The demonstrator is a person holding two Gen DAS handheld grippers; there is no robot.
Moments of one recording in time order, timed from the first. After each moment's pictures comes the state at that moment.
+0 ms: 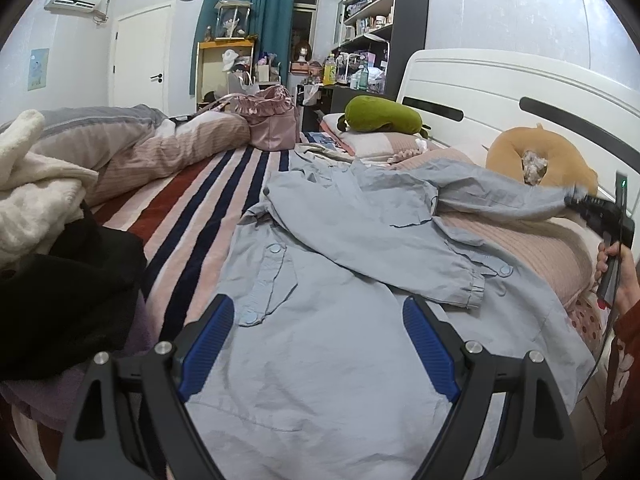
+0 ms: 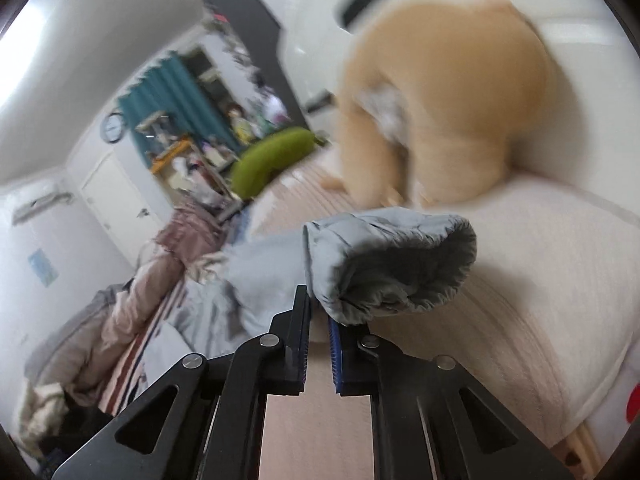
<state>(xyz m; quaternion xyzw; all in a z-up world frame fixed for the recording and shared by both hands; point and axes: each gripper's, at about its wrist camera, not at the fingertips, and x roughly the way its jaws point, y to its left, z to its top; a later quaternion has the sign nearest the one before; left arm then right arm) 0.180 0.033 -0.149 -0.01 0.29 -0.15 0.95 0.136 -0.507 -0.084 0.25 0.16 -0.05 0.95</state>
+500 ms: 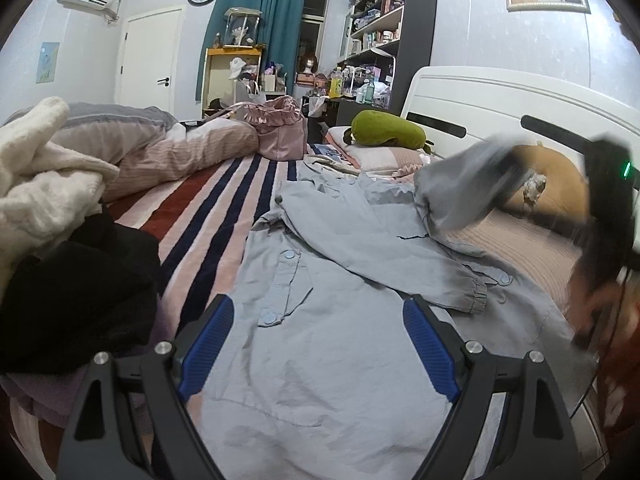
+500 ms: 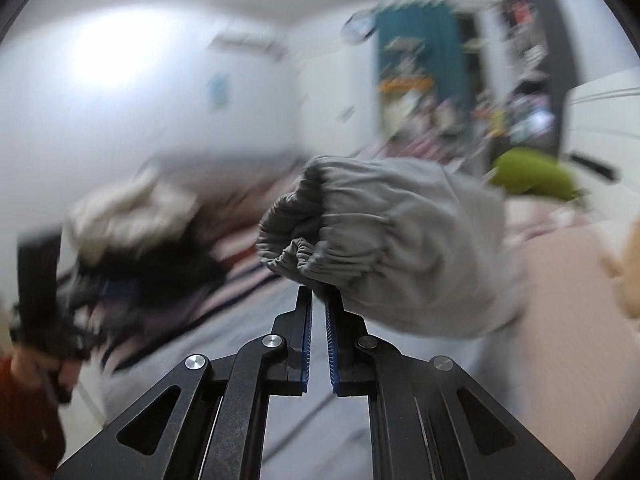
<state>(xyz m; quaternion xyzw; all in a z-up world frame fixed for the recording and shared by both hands) 0.168 0.063 -0.149 -0.03 0.27 -0.15 0.95 0.165 -0.180 -0.093 -0.04 0.25 0.30 0.92</state>
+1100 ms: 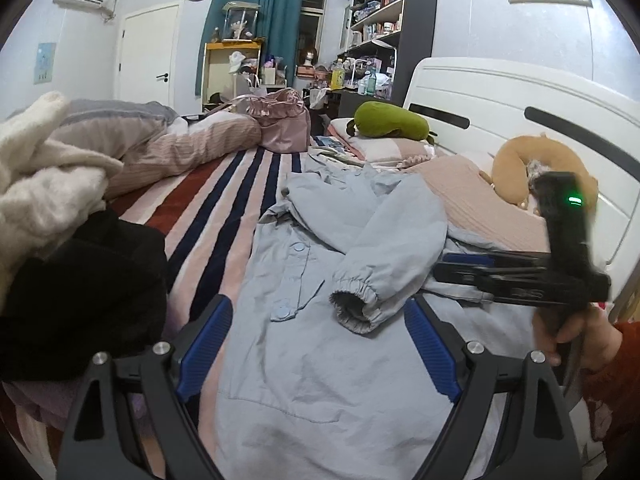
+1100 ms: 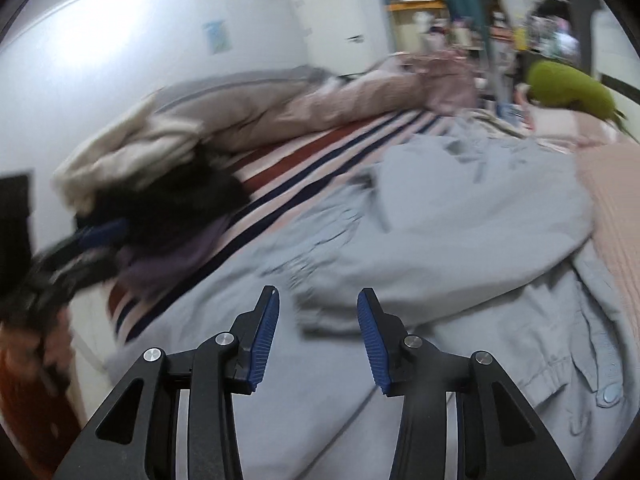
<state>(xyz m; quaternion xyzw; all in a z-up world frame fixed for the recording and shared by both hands) 0.173 0.069 -0.151 -0.02 0.28 -0.15 0.95 0.212 -0.140 -0.157 0.02 0.36 0.27 0.89</state>
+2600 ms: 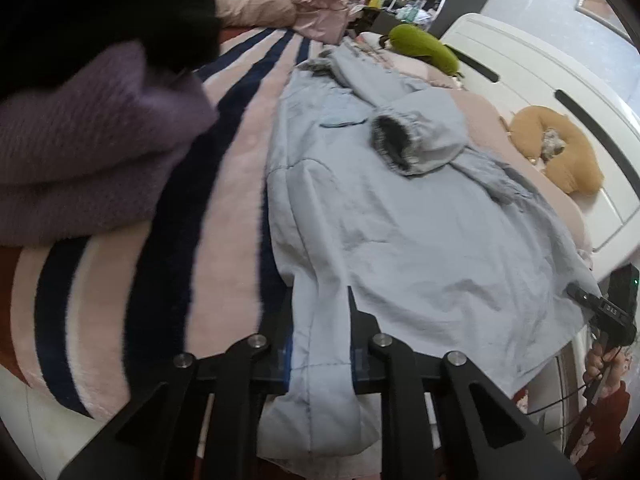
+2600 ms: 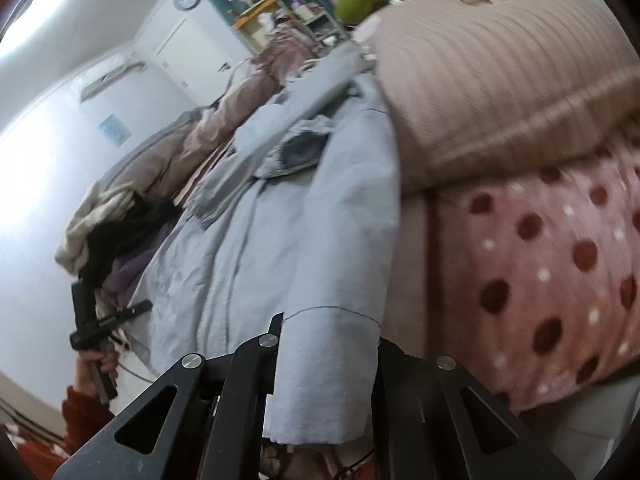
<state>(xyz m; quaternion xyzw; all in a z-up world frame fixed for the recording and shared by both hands) 0.124 0.128 -0.269 -0.13 0.44 -0.17 0.87 0.009 -0.337 -0.218 0.23 0.37 0.16 0.88</state>
